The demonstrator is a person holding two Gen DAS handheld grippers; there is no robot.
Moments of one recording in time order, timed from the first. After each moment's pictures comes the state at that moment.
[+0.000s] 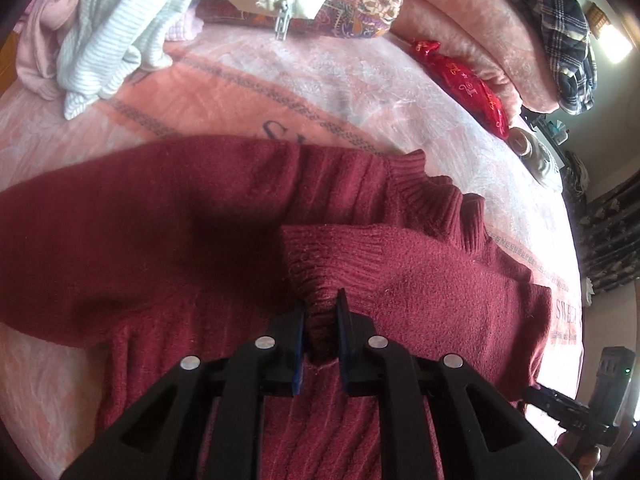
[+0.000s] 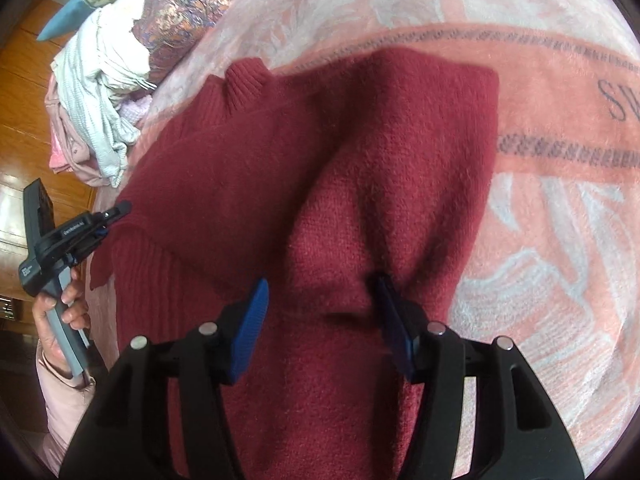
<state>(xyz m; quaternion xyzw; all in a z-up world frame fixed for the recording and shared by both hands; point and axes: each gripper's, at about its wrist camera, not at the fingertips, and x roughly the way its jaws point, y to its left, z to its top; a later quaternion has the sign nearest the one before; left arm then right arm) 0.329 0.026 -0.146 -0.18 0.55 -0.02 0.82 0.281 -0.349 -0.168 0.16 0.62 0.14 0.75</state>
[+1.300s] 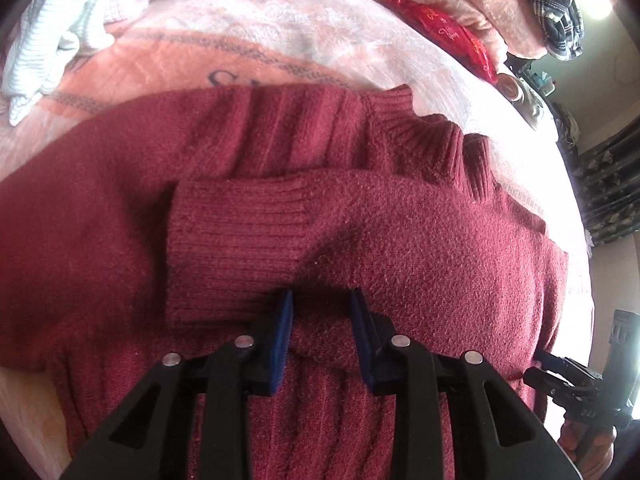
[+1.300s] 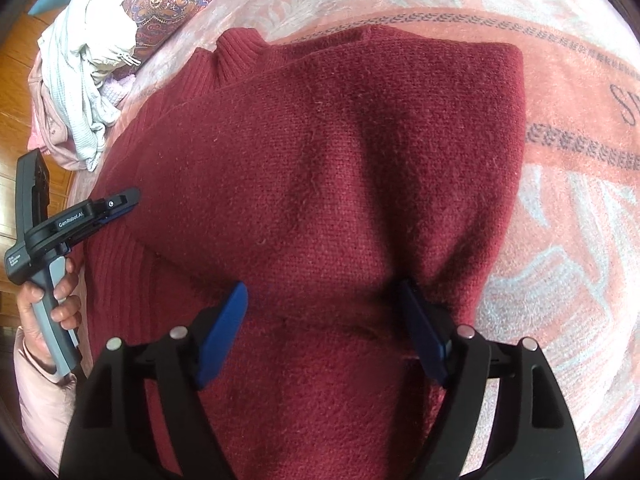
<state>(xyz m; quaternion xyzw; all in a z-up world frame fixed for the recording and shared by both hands) 0.340 -0.001 -0.186 -0.13 0.59 -0.08 0.79 0.284 -0.319 -0.179 0.11 0.62 0.12 0.76</state>
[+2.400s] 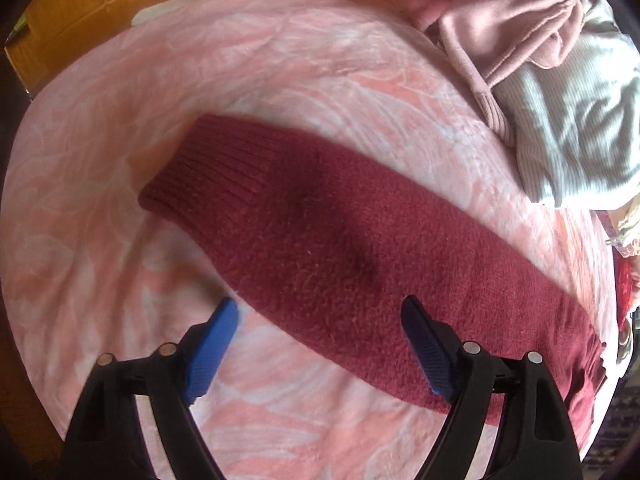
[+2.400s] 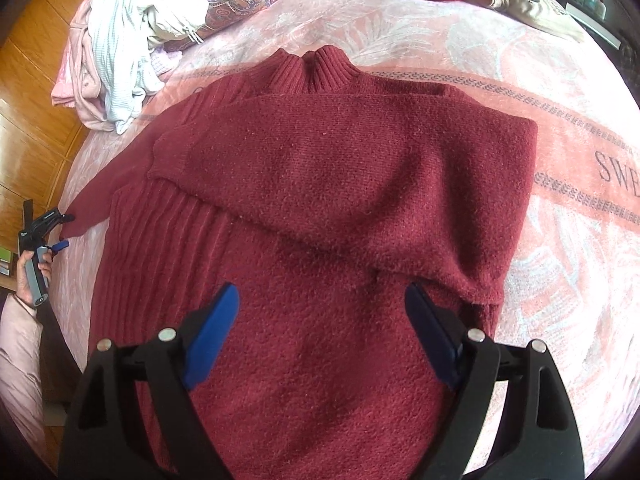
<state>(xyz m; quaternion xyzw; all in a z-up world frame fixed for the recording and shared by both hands) 0.201 0.410 -0.178 -0.31 0.52 0.27 0.75 0.242 -0.269 -0.124 0.04 0.59 0.14 0.79</state>
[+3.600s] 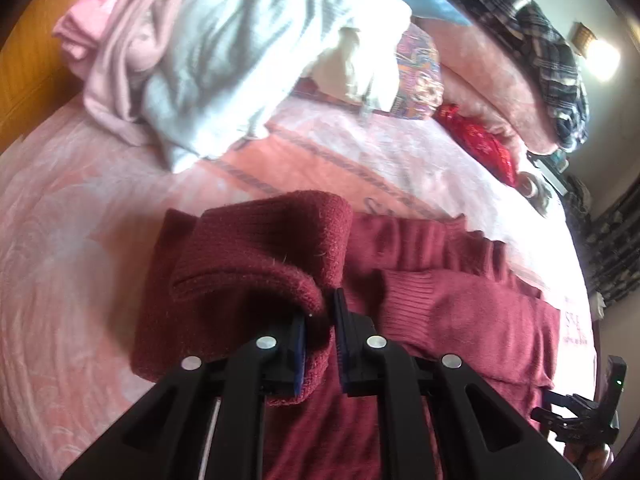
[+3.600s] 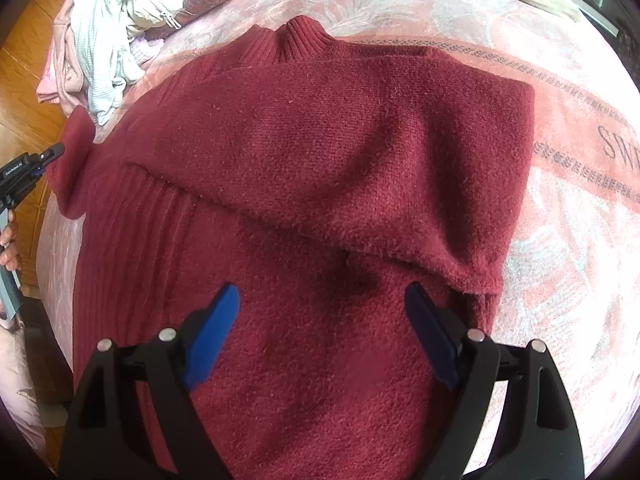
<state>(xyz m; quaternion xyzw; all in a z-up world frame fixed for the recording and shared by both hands) 0.280 0.119 -0.086 -0.15 0.47 -0.01 0.87 0.244 -0.289 -0.155 0.04 0.61 0.12 0.78</state>
